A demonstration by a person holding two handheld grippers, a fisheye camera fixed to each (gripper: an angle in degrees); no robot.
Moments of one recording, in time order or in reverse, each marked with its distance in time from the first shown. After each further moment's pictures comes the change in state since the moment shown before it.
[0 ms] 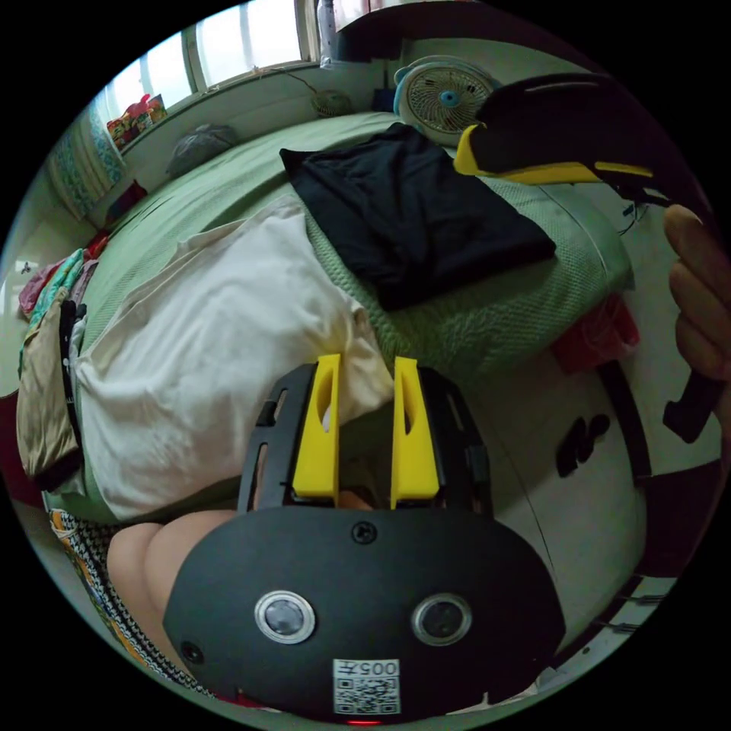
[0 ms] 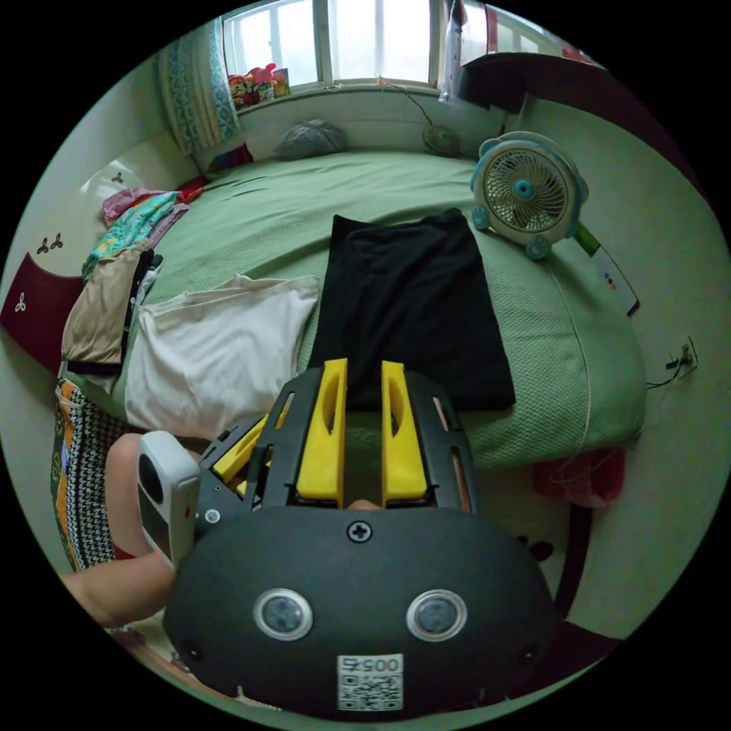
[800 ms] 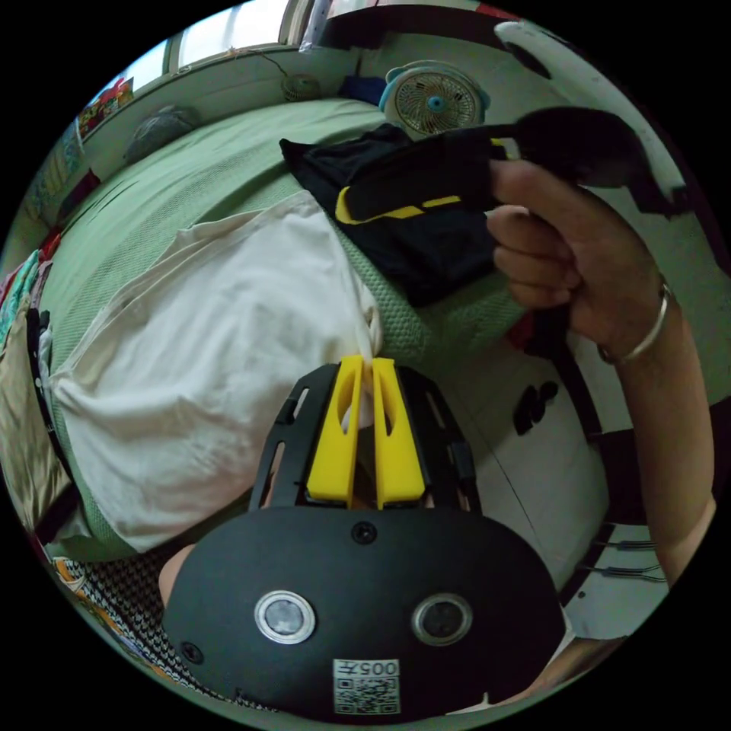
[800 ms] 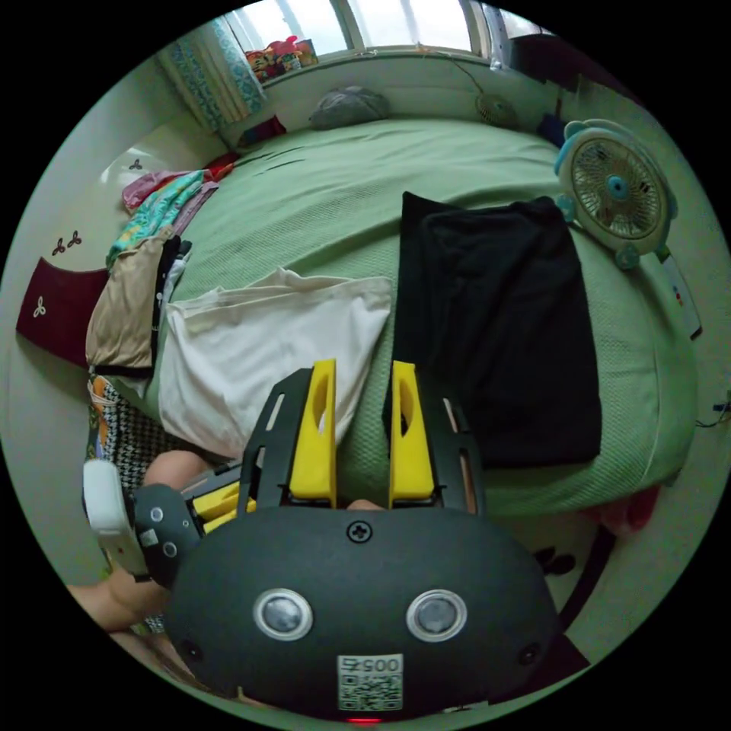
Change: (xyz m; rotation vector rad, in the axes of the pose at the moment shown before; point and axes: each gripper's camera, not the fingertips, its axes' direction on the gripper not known) left arm -0.034 -0.010 -0.017 -0.074 0.241 0.055; right arm -0.016 -0.109 0.069 -0.147 -0.180 -0.033
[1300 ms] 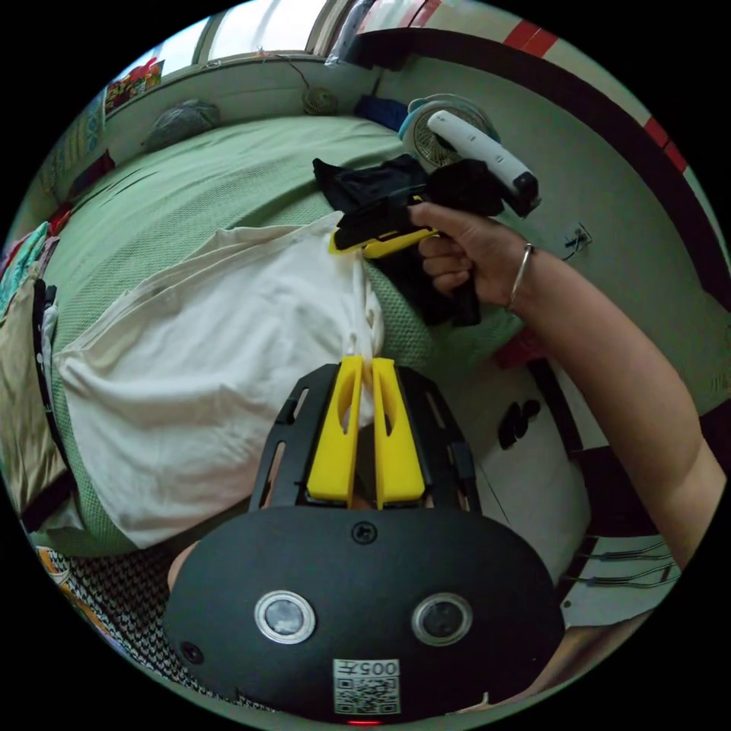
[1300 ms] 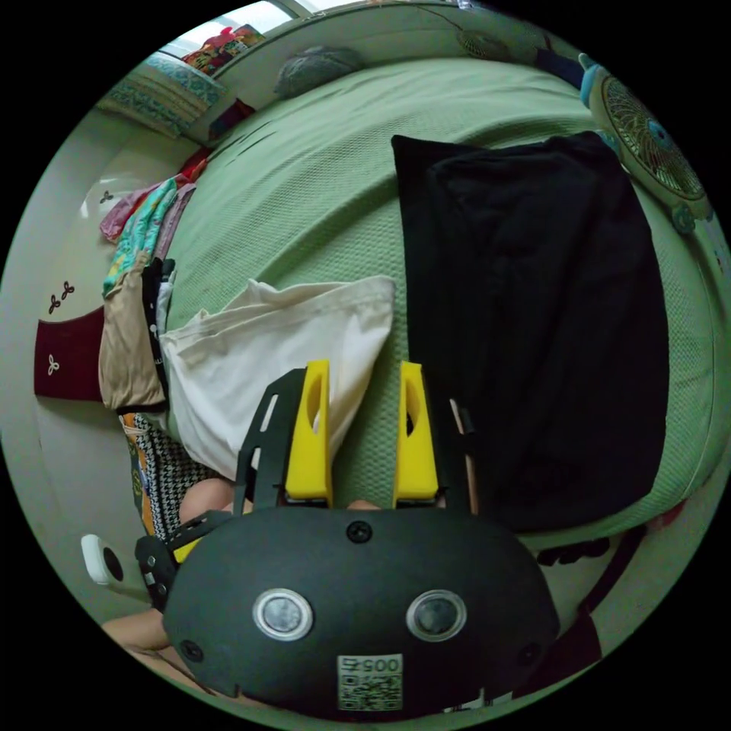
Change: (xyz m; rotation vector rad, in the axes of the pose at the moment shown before) left arm -0.042 0.022 -0.048 0.069 0.078 -0.052; right arm 0.029 -0.082 0.068 -0.145 -0.141 0.114
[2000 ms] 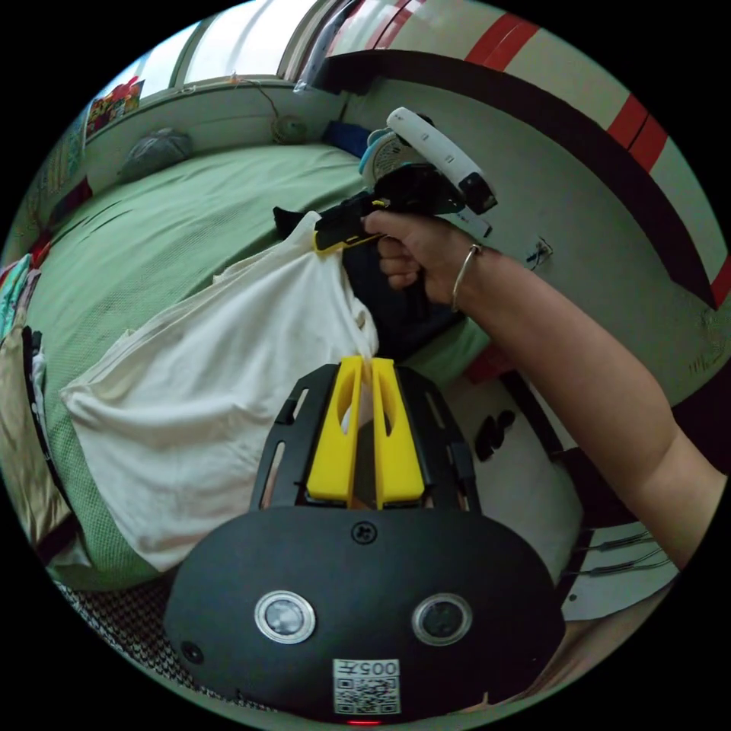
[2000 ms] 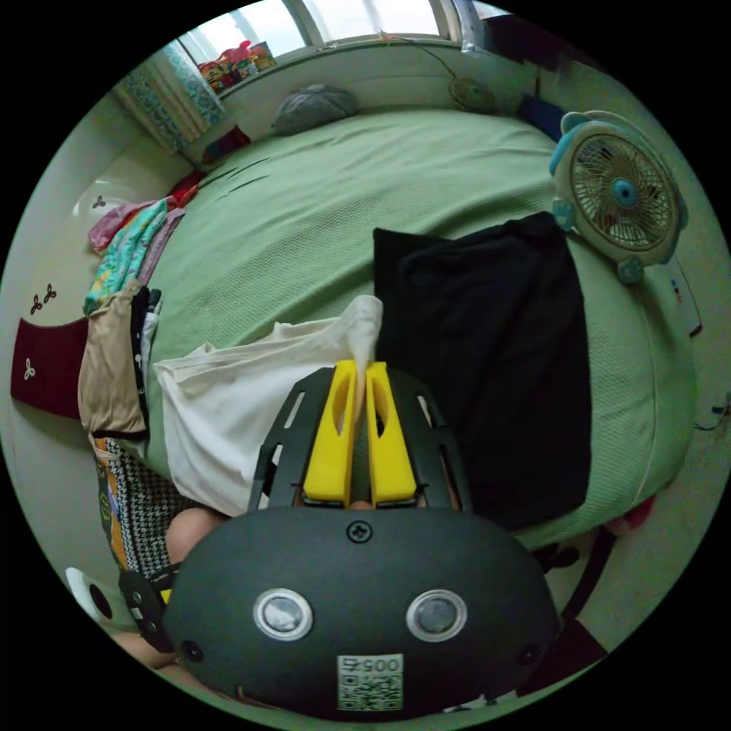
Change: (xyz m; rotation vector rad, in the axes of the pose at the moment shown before) left arm -0.017 0.010 -0.087 0.096 0.086 0.083; right arm -0.046 -0.033 -0.017 0.147 0.175 -0.010
